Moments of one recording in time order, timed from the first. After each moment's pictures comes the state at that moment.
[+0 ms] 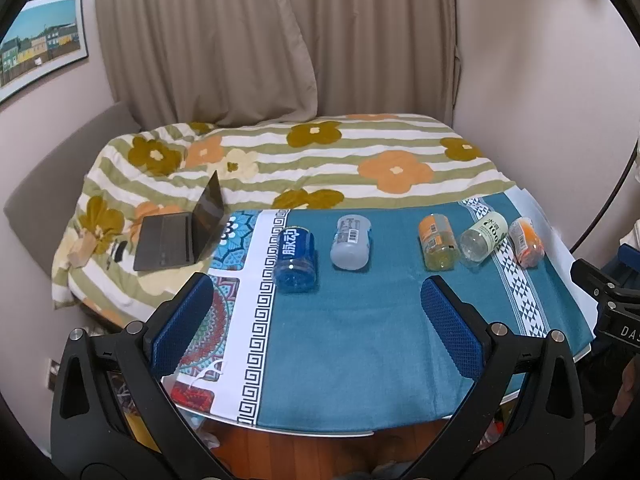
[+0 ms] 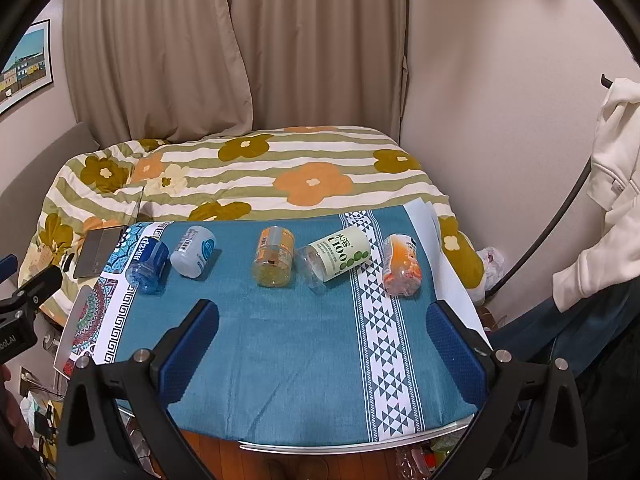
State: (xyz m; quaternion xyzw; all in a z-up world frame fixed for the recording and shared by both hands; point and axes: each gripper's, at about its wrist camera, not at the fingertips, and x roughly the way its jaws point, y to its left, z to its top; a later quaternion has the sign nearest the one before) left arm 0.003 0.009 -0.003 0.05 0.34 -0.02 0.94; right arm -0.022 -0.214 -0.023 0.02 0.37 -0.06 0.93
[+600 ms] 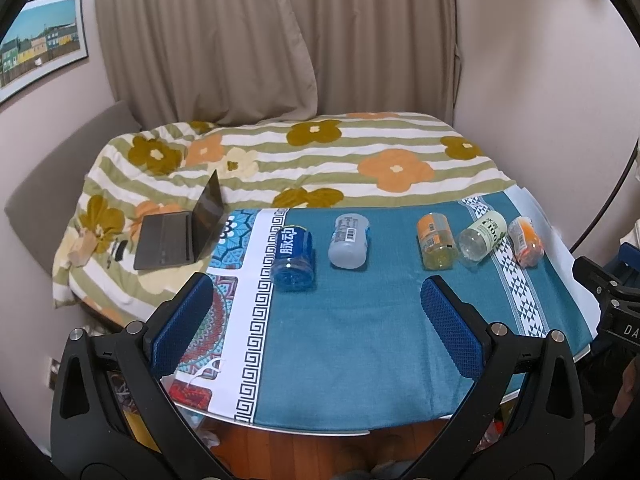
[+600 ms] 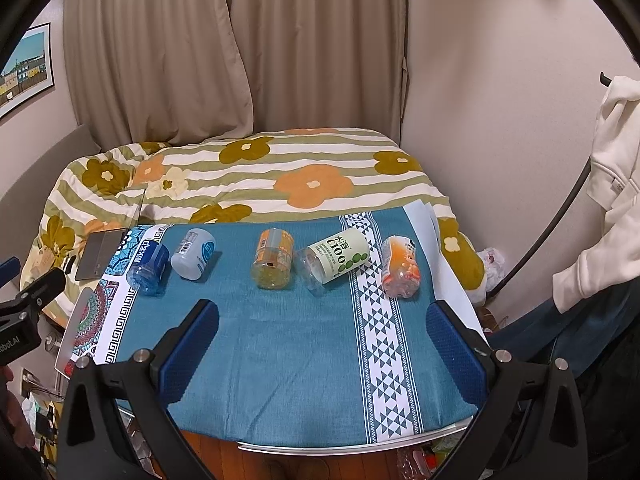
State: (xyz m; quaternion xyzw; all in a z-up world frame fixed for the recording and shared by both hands) left arm 0.005 0.009 -0.002 0.05 0.35 -0.02 0.94; right arm -0.022 -0.214 -0.024 0.03 0.37 -0.06 0.93
